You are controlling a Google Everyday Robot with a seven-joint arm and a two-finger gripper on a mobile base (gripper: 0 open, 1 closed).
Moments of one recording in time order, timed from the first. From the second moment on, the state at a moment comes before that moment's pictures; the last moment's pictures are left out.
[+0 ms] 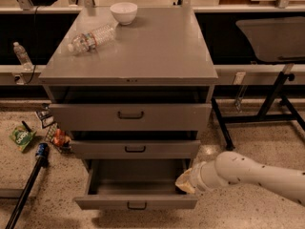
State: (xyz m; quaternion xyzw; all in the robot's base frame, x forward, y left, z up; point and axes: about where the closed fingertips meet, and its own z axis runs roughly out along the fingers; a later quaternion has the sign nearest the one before) arm 0.480 -0.116 0.474 -0.51 0.81 0.17 0.25
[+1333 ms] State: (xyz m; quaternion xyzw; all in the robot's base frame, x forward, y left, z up) arm 0.504 -0.072 0.322 -0.56 0.78 0.14 0.25
